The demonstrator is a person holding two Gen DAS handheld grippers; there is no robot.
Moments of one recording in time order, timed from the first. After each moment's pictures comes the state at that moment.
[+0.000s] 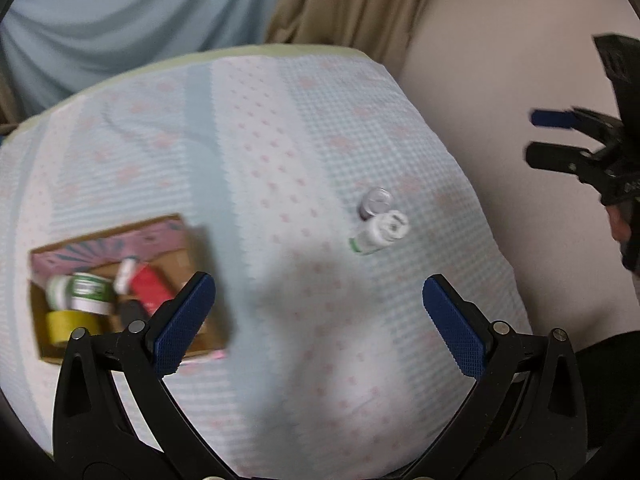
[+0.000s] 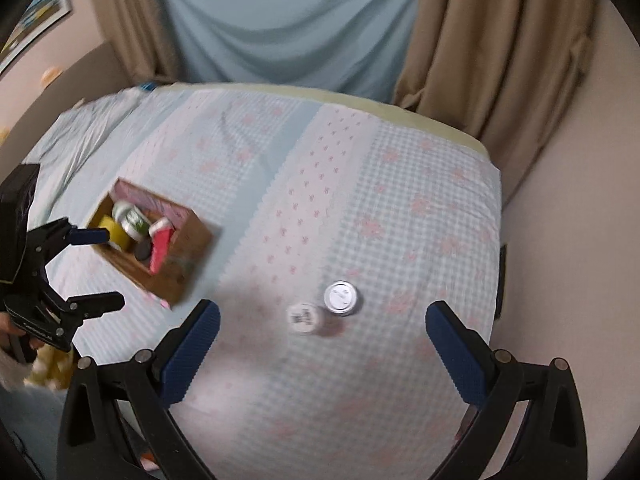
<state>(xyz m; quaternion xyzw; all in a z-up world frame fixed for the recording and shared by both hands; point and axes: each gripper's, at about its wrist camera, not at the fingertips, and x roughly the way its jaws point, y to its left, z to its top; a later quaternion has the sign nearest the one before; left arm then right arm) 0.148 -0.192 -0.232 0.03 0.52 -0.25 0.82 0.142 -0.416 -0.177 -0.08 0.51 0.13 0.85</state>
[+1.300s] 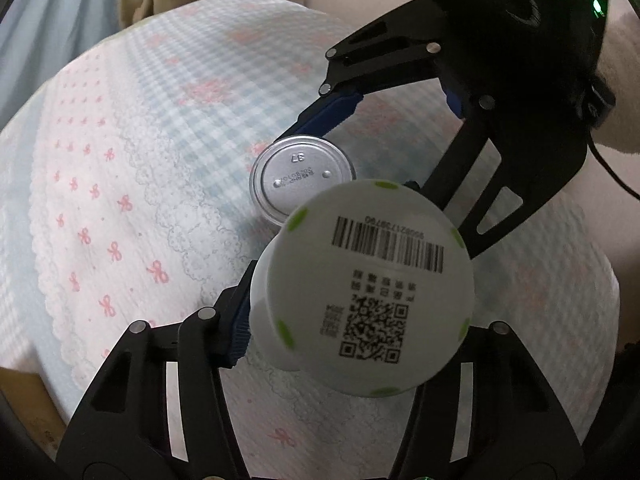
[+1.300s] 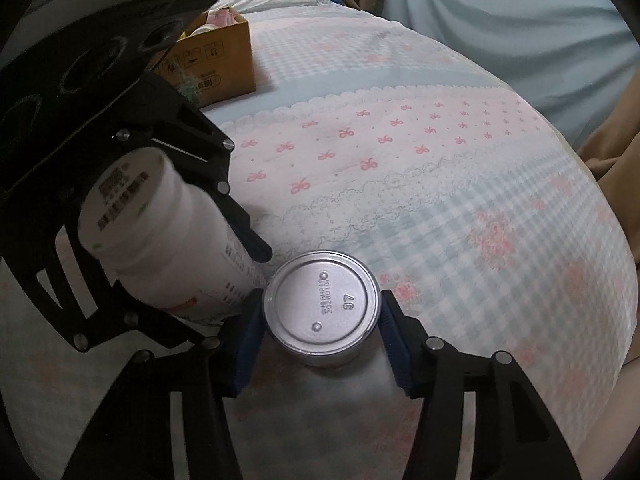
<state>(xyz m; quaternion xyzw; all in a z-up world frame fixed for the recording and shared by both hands) 0.217 -0.353 -0.453 0.16 0.48 -0.38 0.77 0.214 -0.443 -0.433 -0.28 0.44 0.42 0.74</state>
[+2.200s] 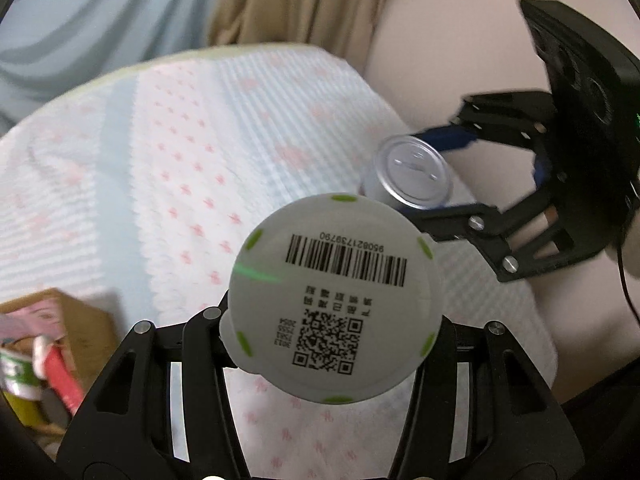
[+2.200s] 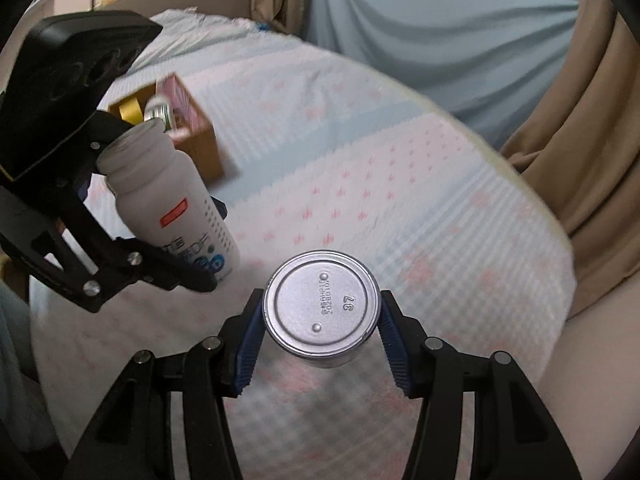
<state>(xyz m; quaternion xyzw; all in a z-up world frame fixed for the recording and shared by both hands) 0.208 -0.265 -0.318 0.03 0.47 -0.31 0.82 0.187 -0.413 -0.296 -0.24 0.44 0.30 0.81</state>
